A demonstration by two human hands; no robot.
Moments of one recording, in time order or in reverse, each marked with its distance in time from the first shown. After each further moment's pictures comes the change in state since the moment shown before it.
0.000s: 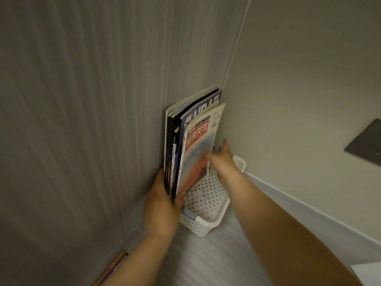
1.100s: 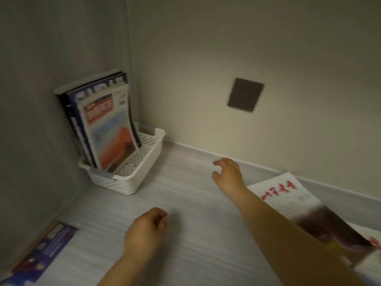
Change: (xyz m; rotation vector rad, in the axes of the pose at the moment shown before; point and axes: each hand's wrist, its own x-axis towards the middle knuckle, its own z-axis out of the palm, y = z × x) left_hand -0.182 0.056 0.040 0.243 -0.506 0.014; right_hand -0.165 0.084 -0.223 -0.841 0.284 -0.118
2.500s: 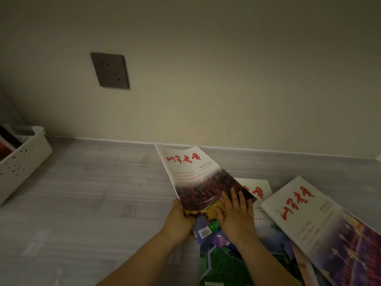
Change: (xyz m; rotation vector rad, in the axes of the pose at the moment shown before) left_hand -0.077 0.209 0.274 -0.252 -0.531 -0.085; right_hand -0.150 0.317 -0.088 -0.362 -0.082 0.305
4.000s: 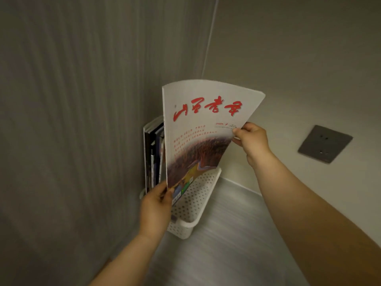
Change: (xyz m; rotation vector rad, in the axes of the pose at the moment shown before) left_hand -0.018 -0.119 -0.488 -0.213 0.902 0.380; right_hand 0.096 -0.577 -0.144 1.269 0.110 -0.360
